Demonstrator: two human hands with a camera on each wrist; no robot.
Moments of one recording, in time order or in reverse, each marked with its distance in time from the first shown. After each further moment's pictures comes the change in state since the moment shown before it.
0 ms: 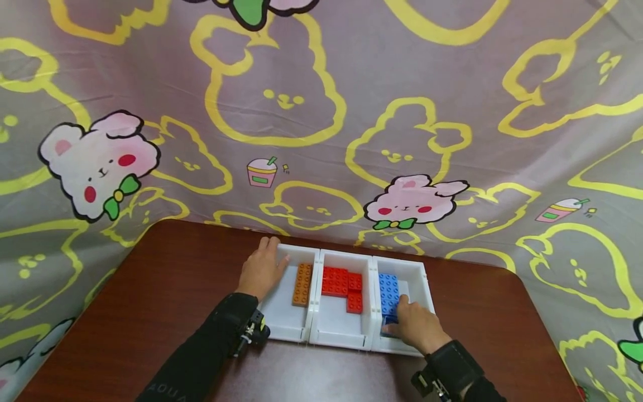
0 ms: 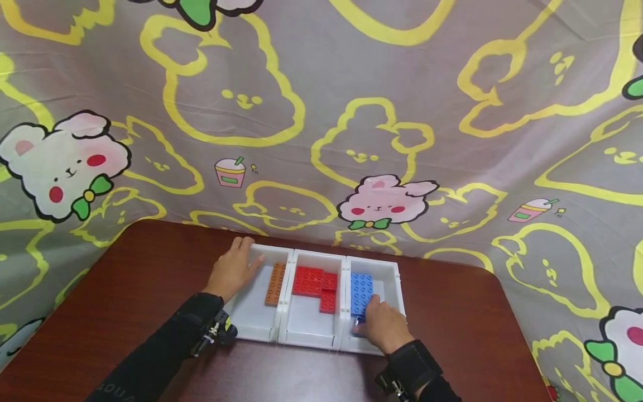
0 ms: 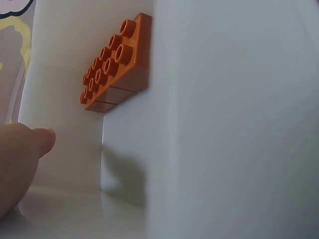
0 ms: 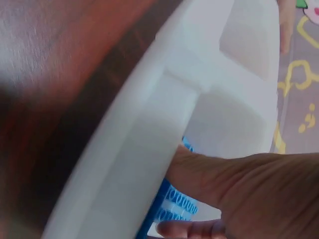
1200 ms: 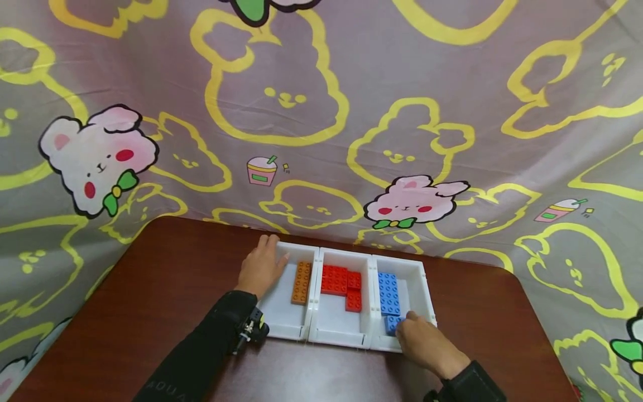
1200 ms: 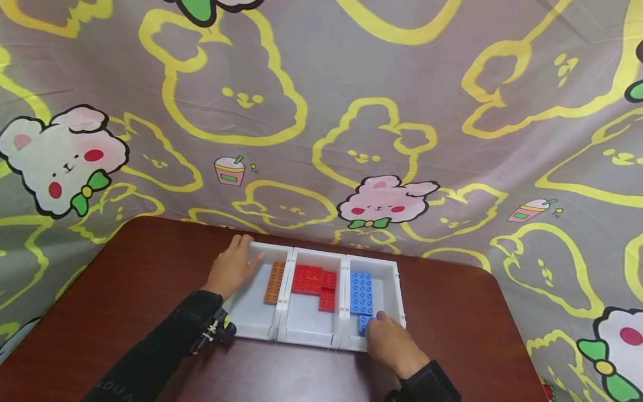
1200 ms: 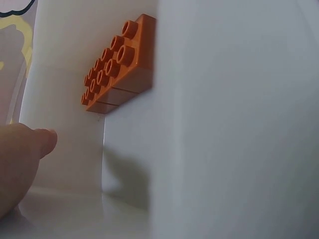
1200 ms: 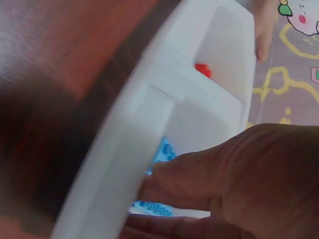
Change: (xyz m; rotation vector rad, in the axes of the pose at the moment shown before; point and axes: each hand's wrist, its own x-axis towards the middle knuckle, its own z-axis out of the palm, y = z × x) left_hand 0.001 0.002 -0.002 -0.011 -0.011 -0.019; right_hand -0.025 0.011 -0.003 0.005 -0.012 -0.242
